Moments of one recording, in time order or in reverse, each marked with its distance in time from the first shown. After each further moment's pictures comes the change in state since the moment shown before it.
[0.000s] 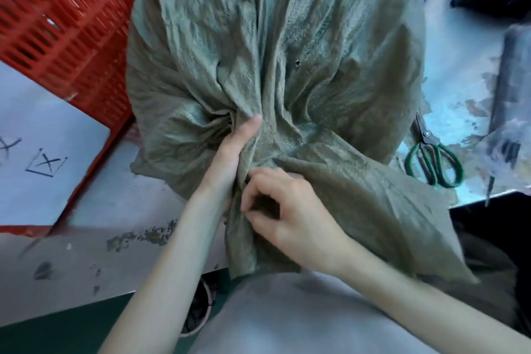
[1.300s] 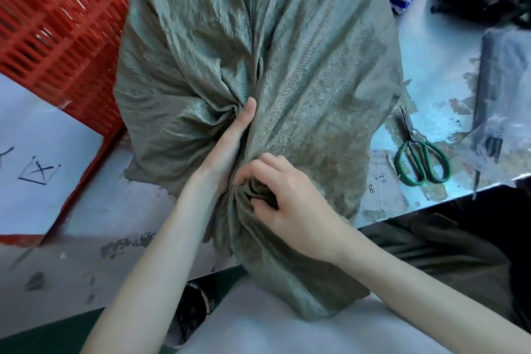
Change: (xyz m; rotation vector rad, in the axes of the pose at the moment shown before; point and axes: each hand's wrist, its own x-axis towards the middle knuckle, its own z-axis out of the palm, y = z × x) left_hand 0.011 0.010 0.008 0.017 -0.237 -0.184; right_hand 0.001 0.005 -0.008 -0.128 -0.009 -0.022
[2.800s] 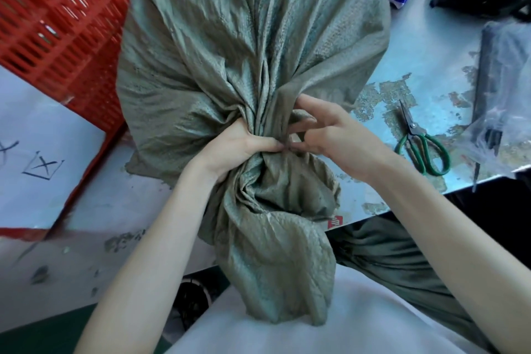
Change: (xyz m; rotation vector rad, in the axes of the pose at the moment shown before) left_hand 0.010 -0.004 -0.009 0.558 -0.132 0.322; right_hand 0.023 0.027 -0.064 0.702 -0.037 0.305
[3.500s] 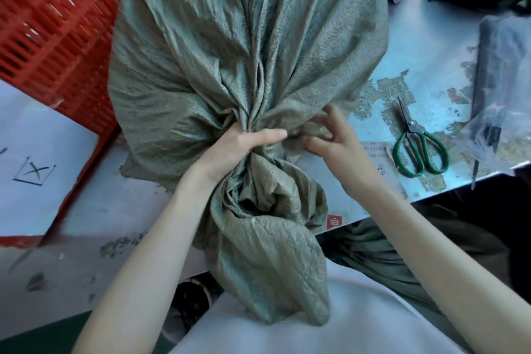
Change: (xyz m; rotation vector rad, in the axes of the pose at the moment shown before) left_hand 0.000 0.000 0.001 -0.106 0.059 -0.077; right_hand 0.002 0.048 -0.007 -0.050 0.412 -0.037
